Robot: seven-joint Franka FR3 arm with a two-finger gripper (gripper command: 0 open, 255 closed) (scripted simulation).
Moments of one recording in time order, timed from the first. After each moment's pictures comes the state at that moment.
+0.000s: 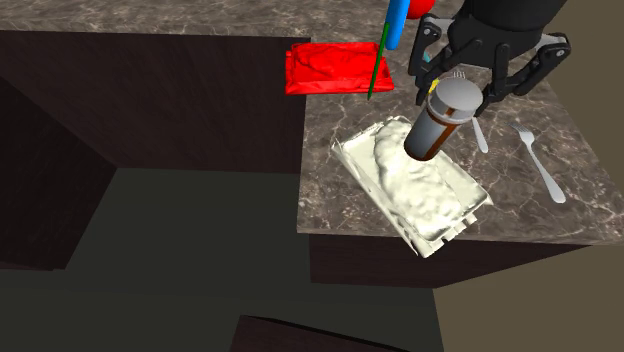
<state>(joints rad) -0.12 -0.03 0.04 -1.71 0.00 1.69 0.02</state>
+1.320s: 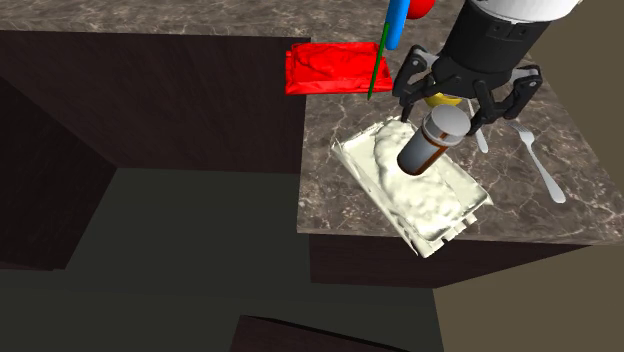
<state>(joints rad) -0.12 -0.04 0.04 -1.83 0.00 1.80 0.02</state>
